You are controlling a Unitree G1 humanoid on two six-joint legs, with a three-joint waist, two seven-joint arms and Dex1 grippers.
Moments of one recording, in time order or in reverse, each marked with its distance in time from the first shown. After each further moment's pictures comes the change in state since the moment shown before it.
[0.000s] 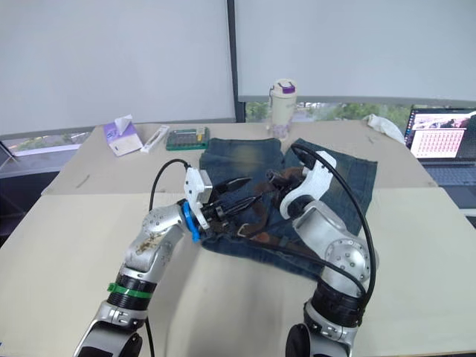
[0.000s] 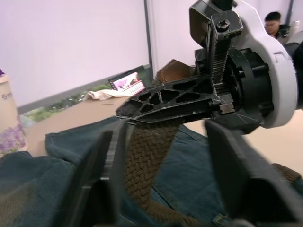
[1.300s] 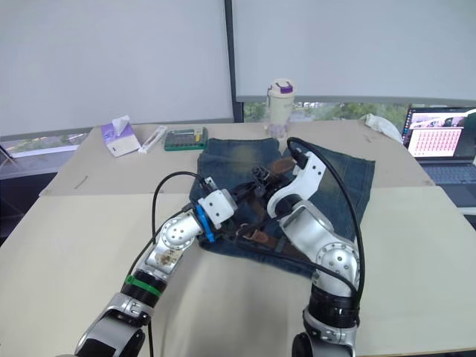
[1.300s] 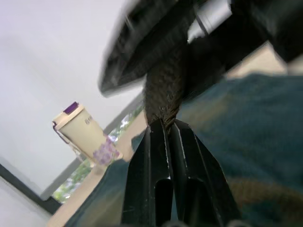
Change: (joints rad) left arm -0.062 0.048 -0.109 0.312 0.439 -0.510 0.339; right arm 0.069 -0.123 0.185 0.013 0.294 -0.215 -0.192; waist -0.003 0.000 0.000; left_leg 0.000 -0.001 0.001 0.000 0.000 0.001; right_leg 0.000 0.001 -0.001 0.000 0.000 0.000
